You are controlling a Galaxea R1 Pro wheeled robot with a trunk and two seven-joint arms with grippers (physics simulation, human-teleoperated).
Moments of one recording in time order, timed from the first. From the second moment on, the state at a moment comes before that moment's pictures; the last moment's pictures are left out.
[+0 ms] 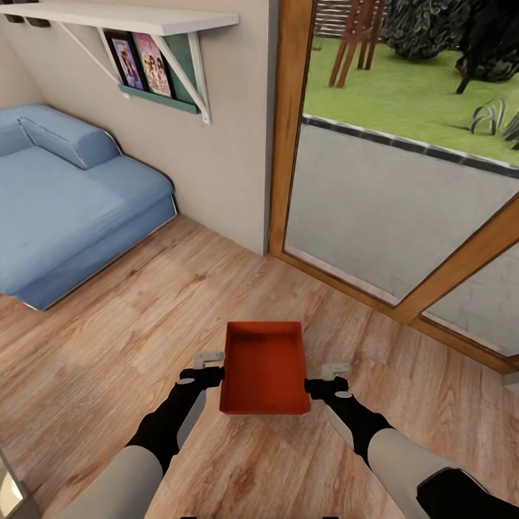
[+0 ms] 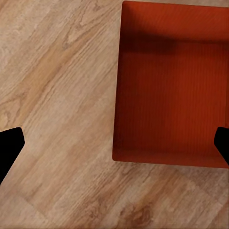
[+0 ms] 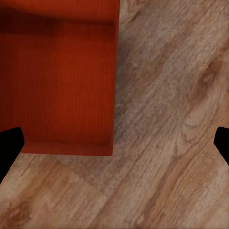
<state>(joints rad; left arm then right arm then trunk) -0.65 -0.12 -0.14 -0.71 0.15 0.32 0.25 -0.79 0.04 0.39 -0.27 -0.30 0.02 -0.17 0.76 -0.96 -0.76</state>
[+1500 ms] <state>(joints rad) -0.65 -0.12 -0.14 -0.65 0.15 0.32 0.25 -0.79 0.04 0.39 -0.27 -0.30 -0.01 -0.17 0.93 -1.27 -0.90</state>
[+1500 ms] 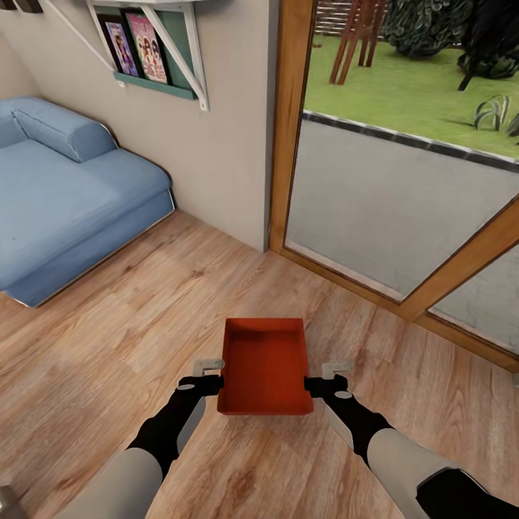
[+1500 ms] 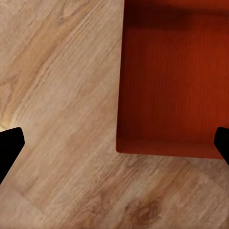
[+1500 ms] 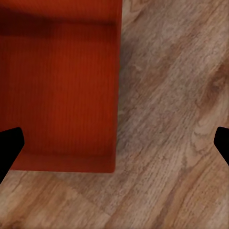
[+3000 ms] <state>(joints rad) -0.65 -0.12 -0.14 -0.65 0.15 0.31 0.25 -0.79 0.03 0.39 -0.27 -0.34 -0.01 -0.10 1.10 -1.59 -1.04</state>
